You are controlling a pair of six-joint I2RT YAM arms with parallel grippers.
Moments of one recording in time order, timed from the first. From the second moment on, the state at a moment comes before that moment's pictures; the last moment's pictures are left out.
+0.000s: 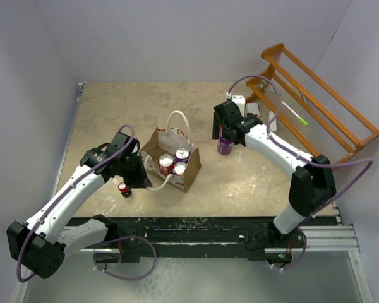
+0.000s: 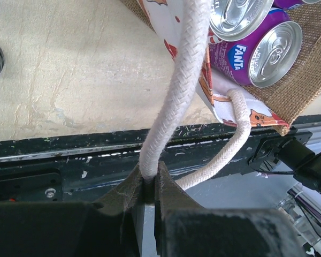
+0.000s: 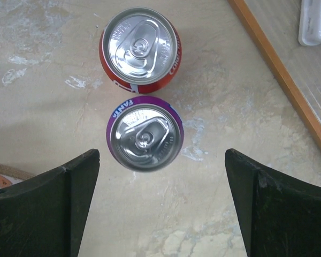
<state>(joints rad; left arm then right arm) -0.47 1.05 0.95 -1.03 0.21 -0.80 0.55 1.64 1.33 -0.63 0.53 0.47</state>
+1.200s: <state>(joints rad) -0.47 0.94 0.90 -0.99 0.24 -0.81 0.80 1.42 1.33 -0.58 -0.06 0.58</state>
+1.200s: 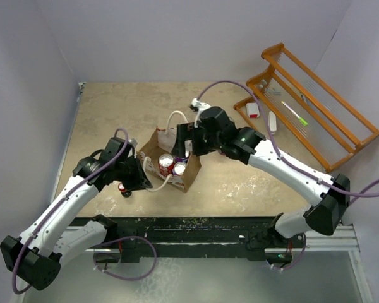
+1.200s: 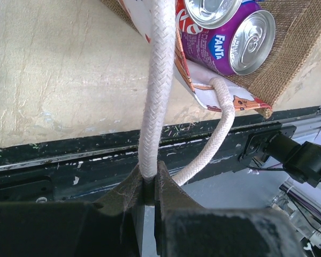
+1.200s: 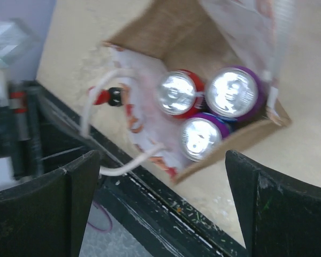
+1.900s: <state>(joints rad) -0.47 0.91 0.88 -1.01 0.23 -0.85 1.05 2.04 1.92 -0.96 0.27 0.17</state>
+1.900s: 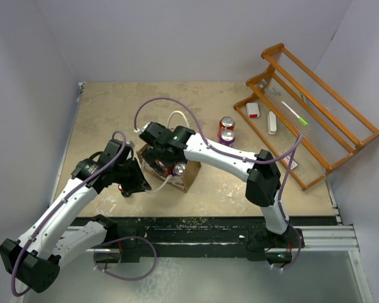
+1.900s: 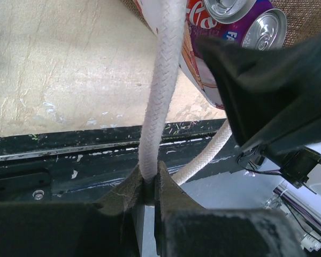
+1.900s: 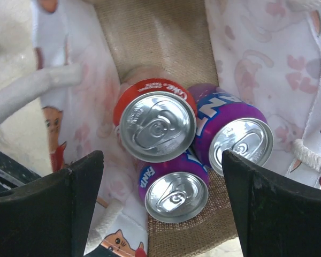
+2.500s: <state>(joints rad) -0.47 0.92 0.88 -1.03 0.22 -0.85 1.07 2.12 2.01 -0.96 0.23 -0.01</state>
